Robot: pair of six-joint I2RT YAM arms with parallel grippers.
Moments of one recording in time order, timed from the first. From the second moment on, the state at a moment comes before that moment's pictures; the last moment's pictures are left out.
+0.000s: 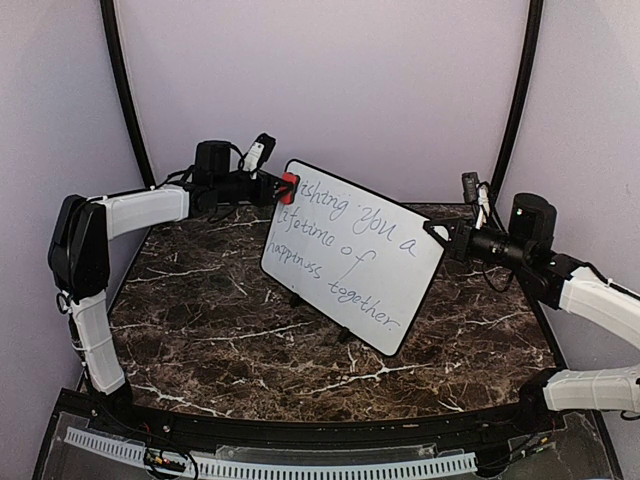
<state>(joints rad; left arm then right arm) -0.41 1.92 1.53 0.06 0.50 0.01 0.42 1.00 0.68 0.13 -0.44 0.30</state>
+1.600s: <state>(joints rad) -0.36 1.99 1.67 -0.13 0.65 -0.03 0.44 1.00 0.68 0.13 -0.43 0.31</state>
